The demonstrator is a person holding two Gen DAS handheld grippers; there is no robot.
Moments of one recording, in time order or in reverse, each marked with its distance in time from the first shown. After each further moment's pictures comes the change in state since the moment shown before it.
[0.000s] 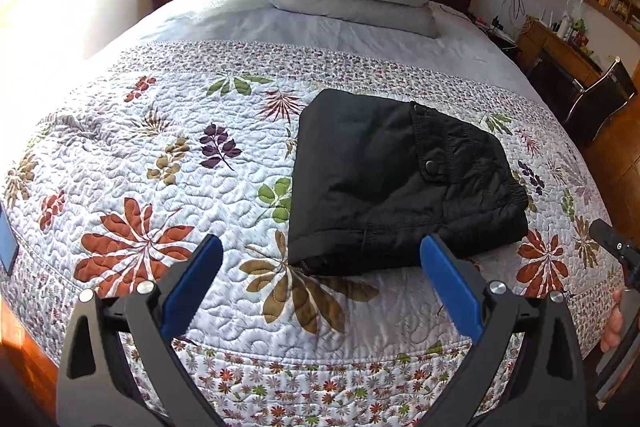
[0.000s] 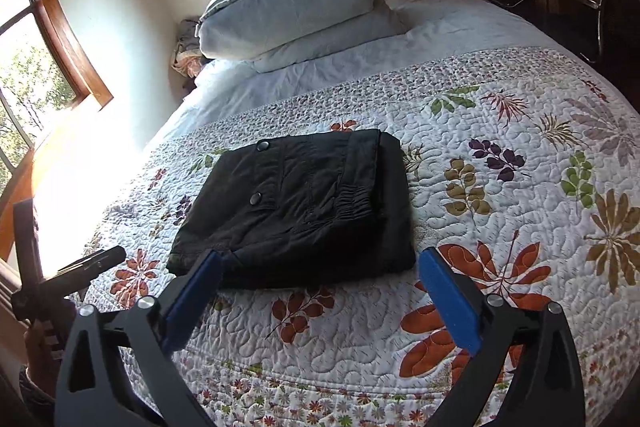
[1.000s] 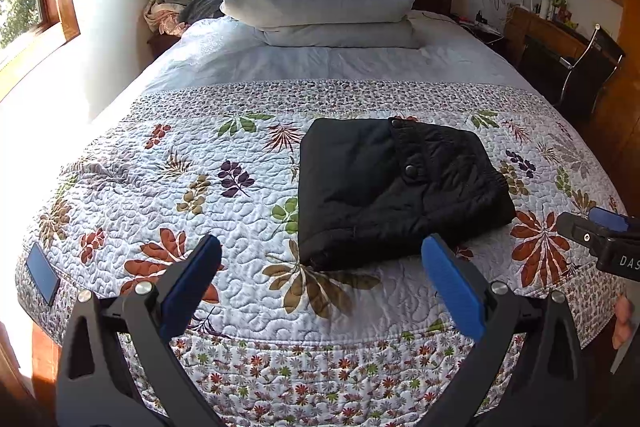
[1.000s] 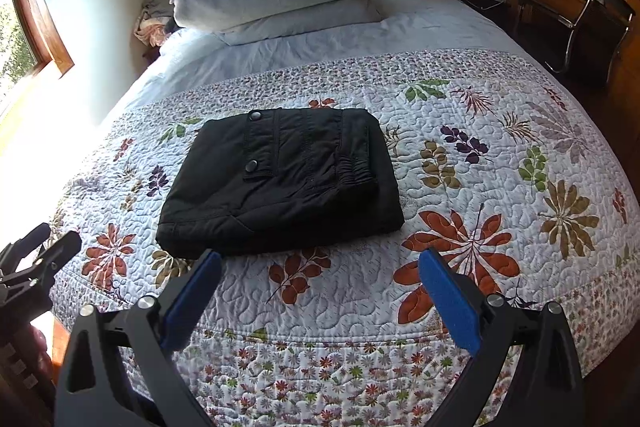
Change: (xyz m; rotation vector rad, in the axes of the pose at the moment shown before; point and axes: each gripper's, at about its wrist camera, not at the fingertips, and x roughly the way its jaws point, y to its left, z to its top) left arm -0.058 -0.023 -0.008 0.123 -0.073 0.040; right arm -0.018 0.057 -0.012 -0.040 0.092 -0.195
